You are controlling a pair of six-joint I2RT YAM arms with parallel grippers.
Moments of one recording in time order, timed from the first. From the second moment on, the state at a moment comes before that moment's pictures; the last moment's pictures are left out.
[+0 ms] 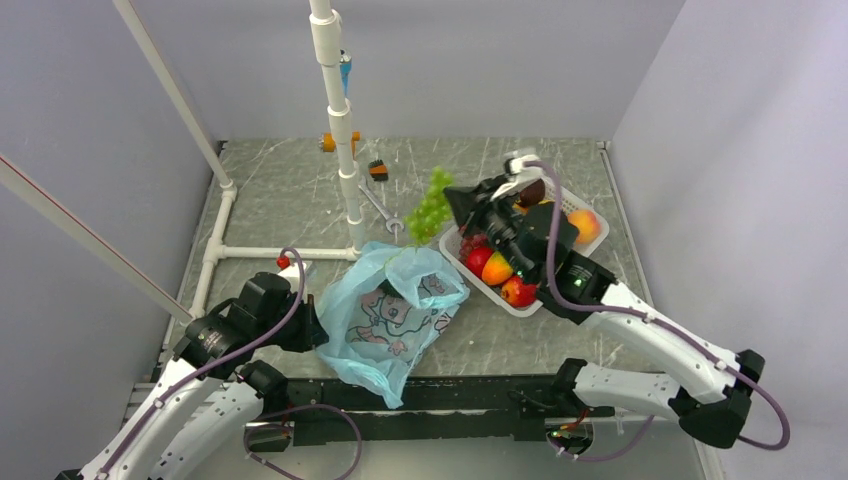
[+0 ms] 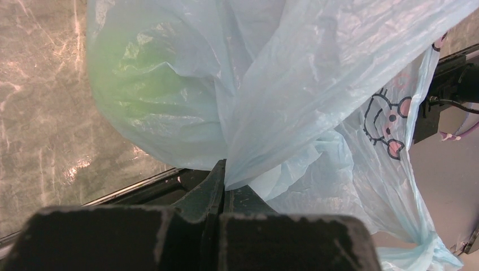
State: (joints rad) left arm -0.57 0.52 0.69 -1.04 0.16 -0.51; right arm 0.96 1.02 1.08 0.01 0.34 0.30
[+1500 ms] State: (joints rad) left arm -0.57 0.51 0.69 -1.04 0.16 -0.51; right arm 0.69 1.09 0.82 -0.34 1.05 0.72
